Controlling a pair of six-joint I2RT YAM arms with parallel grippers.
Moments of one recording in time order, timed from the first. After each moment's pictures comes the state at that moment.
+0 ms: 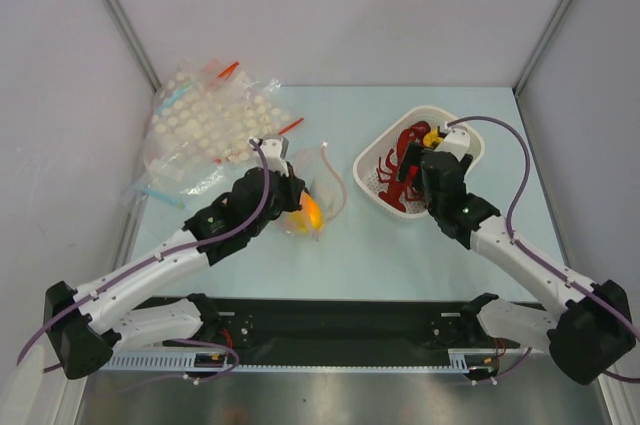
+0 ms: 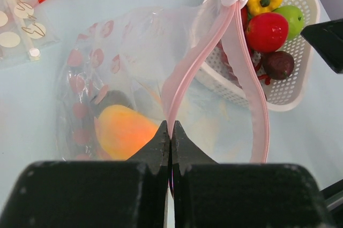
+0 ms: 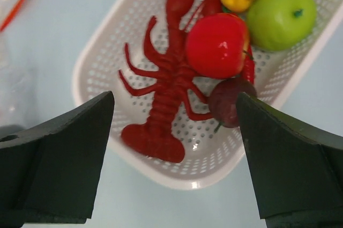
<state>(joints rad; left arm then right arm) -0.85 1.02 0.87 -0.23 -0.39 -0.47 0.58 1.08 0.78 -0.11 0.54 0.45</state>
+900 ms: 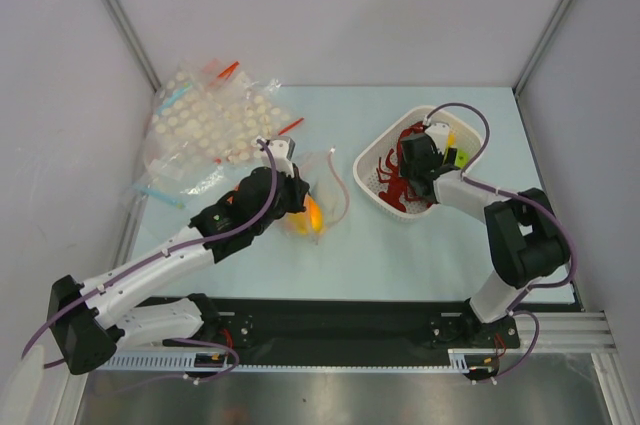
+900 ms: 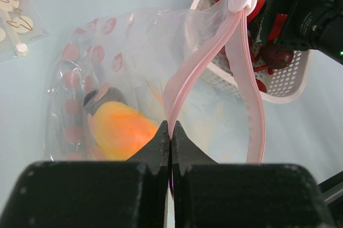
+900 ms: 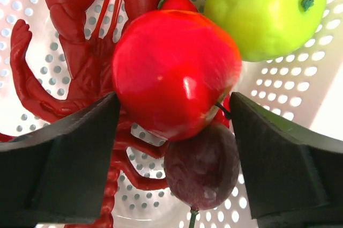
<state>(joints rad) -0.85 1.06 0.87 -0.23 -0.35 -0.46 0.39 1.66 0.96 -0.07 0.59 0.41</state>
